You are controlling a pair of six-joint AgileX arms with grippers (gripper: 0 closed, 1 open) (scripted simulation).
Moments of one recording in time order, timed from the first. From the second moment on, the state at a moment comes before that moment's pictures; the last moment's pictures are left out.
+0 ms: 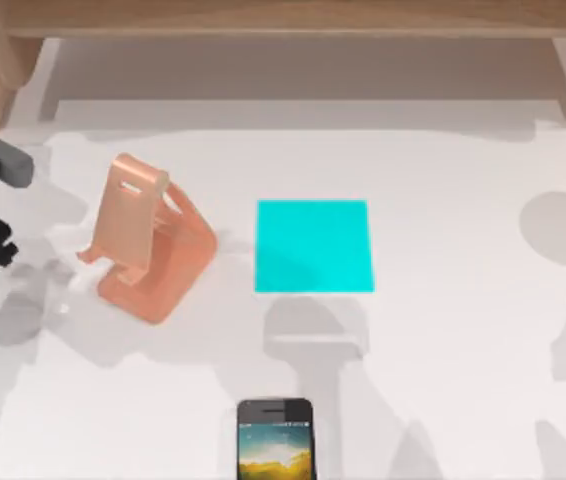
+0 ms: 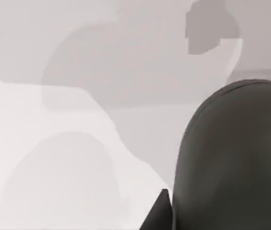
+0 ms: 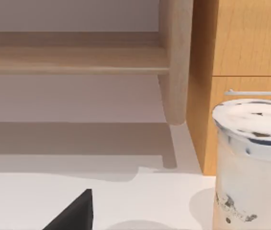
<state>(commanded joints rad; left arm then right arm) 0.05 1.90 1.33 -1.00 0.01 0.66 0.00 0.00 0.00 0.00 0.00 0.00</state>
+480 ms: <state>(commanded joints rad) 0.05 1.84 1.43 -1.15 0.01 0.65 0.00 0.00 0.00 0.00 0.00 0.00</state>
